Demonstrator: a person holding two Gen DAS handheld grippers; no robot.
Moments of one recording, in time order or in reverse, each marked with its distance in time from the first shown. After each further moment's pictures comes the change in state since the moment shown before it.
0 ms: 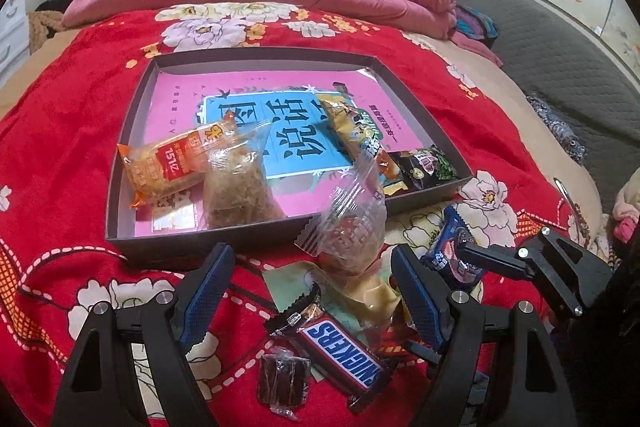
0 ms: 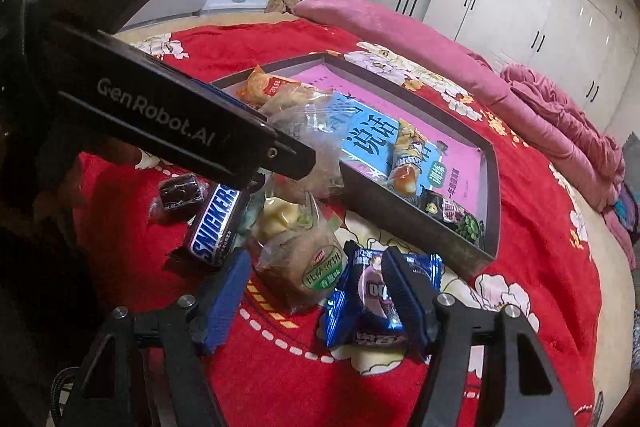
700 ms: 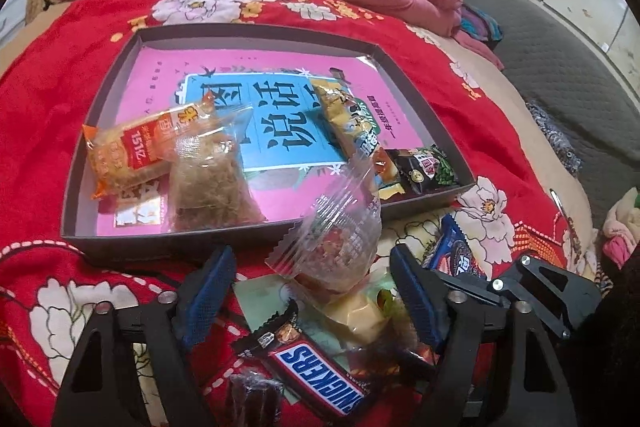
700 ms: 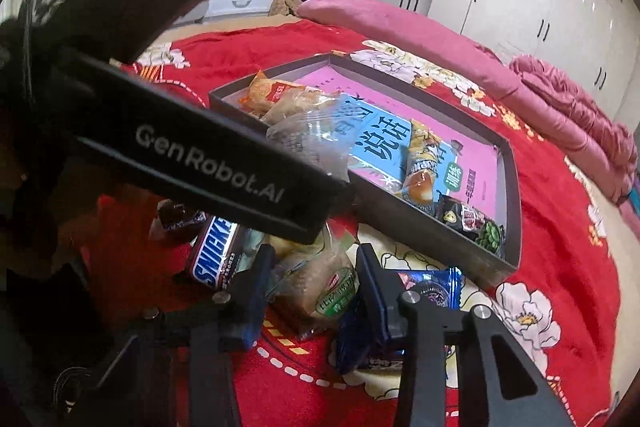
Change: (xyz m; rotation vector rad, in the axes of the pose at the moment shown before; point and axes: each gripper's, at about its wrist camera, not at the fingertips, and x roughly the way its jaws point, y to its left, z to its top) left arm 0.027 -0.003 0.007 -0.072 0.054 -0.049; right arm 0.014 -0.008 0.010 0.065 -0.006 0.070
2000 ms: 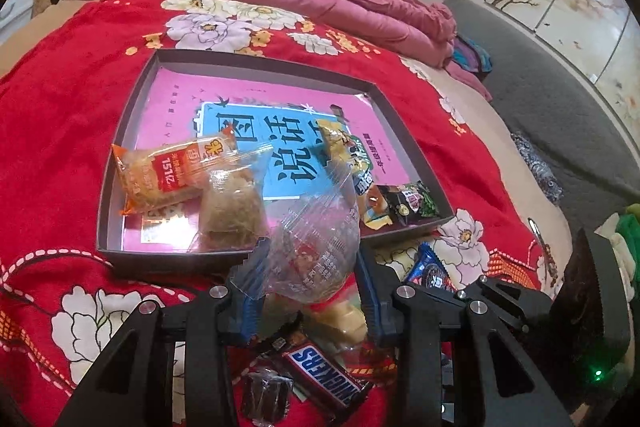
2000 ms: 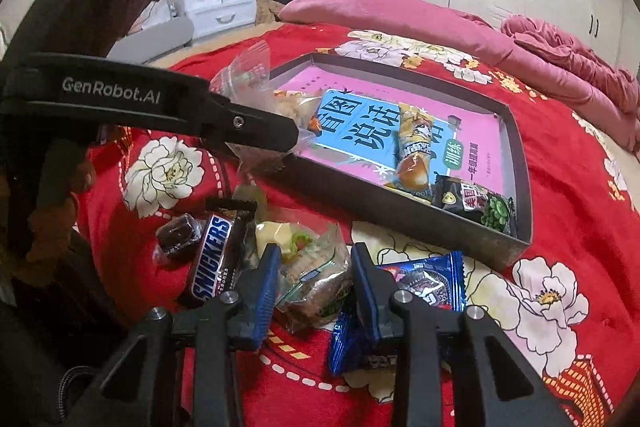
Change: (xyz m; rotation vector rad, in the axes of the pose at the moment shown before) left arm -0.031 0.016 0.008 -0.048 -0.079 -0.065; right arm 0.004 -0.022 -0.001 0.144 0.006 0.072
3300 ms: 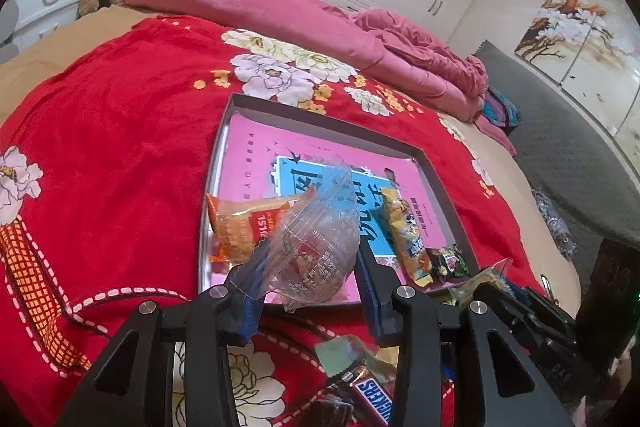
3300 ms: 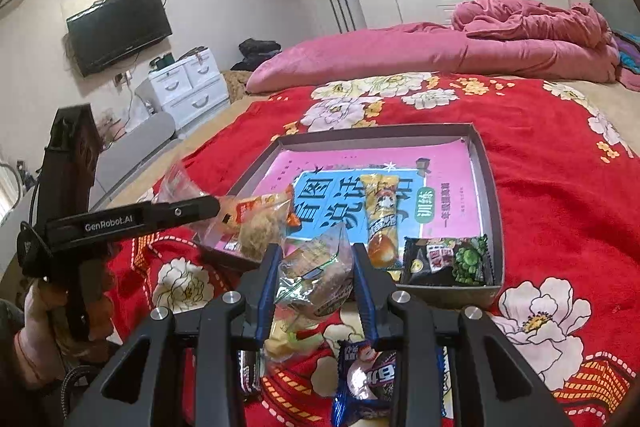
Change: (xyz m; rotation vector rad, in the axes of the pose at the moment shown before) left arm -0.035 0.049 0.020 -0.120 -0.154 0.078; right arm -0.029 -0.049 0.037 0.320 -0.193 0.074
